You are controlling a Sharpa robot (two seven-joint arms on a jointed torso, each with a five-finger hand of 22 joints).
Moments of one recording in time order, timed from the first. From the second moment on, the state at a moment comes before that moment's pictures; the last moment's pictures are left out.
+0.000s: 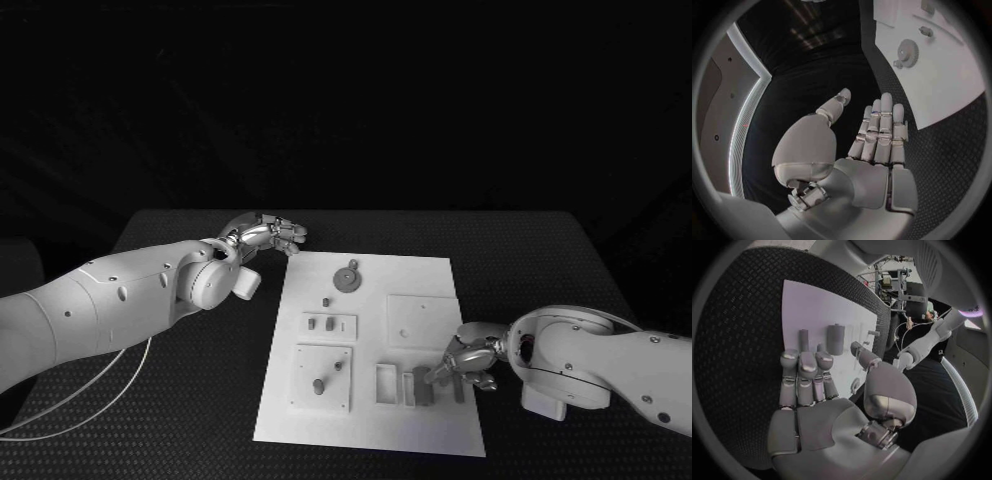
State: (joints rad) left arm 1.21 -0.73 -0.14 1.11 -0.16 -0.13 0.25; left_hand 1.04 -0.11 0.48 -0.25 0.05 0.84 0.19 0.28 0.49 1.14 0.15 0.08 0.08 1.02 0.07 0.47 0.62 0.02 0.56 -0.02 0.95 0.87; right arm 1.16 -0.94 -0.18 1.70 -0.96 0.08 -0.50; right_hand 0.70 -0.24 0.66 -0.11 0.05 0.95 0.10 0.32 0.57 1.15 0.01 1.15 1.00 1.26 -0.11 1.21 1.13 0.21 1.01 -0.05 1.21 1.13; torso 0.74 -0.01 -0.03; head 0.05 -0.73
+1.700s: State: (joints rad) left arm 1.21 -0.74 -0.14 1.12 -0.16 -0.13 0.25; left_hand 1.04 -0.11 0.48 -0.25 0.05 0.84 0.19 0.28 0.49 1.14 0.15 0.08 0.08 1.02 0.07 0.47 0.63 0.02 0.56 -0.02 0.95 0.87; right arm 1.13 -0.90 -0.20 1.69 -0.98 -0.04 -0.52; right_hand 0.73 -0.13 0.82 -0.20 0.05 1.04 0.08 0.32 0.56 1.14 -0.03 1.16 1.01 1.30 -0.13 1.22 1.15 0.22 1.01 -0.06 1.23 1.13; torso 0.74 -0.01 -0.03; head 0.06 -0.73
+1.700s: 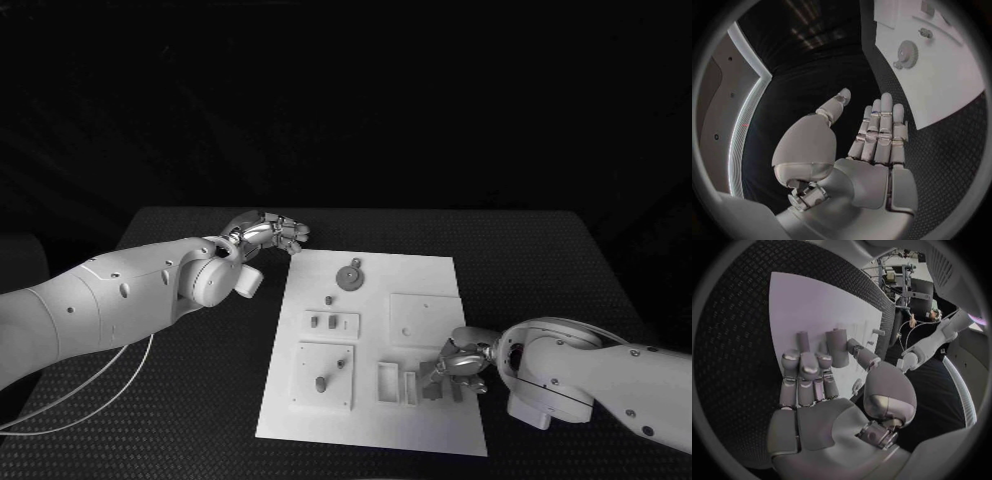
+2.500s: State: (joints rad) left arm 1.21 -0.74 -0.14 1.12 -0.16 -0.13 0.25; left_hand 1.04 -0.11 0.48 -0.25 0.05 0.84 0.19 0.28 0.49 1.14 0.15 0.08 0.08 1.02 0.07 0.46 0.63 0.03 0.56 -0.02 0.95 0.87; right arm 1.17 -0.80 -0.20 1.68 -0.87 -0.05 -0.54; right_hand 0.72 -0.13 0.82 -0.20 0.05 1.04 0.08 0.32 0.56 1.15 -0.03 1.16 1.01 1.30 -0.13 1.22 1.15 0.22 1.01 -0.06 1.24 1.13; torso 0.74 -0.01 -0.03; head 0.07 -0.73
